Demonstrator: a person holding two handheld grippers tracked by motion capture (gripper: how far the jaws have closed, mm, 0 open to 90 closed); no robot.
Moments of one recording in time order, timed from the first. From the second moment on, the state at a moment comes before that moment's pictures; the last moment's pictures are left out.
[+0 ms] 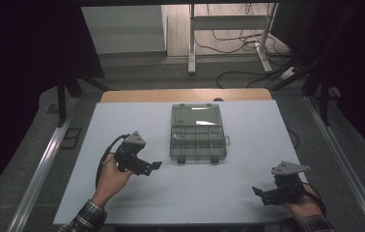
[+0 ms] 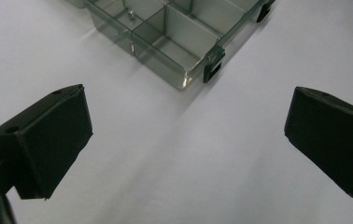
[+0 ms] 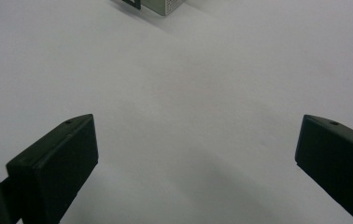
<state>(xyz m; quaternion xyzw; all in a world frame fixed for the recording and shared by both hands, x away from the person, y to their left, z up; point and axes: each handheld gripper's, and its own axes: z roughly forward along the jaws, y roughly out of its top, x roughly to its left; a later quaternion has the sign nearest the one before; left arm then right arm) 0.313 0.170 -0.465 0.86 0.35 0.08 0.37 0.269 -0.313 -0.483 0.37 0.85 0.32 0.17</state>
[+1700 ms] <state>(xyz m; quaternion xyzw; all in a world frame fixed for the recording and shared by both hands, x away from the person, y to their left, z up) 0.245 0.223 -0.474 0.84 0.39 0.12 0.37 0.268 -0.313 -0.482 0.38 0.85 0.32 0.18</state>
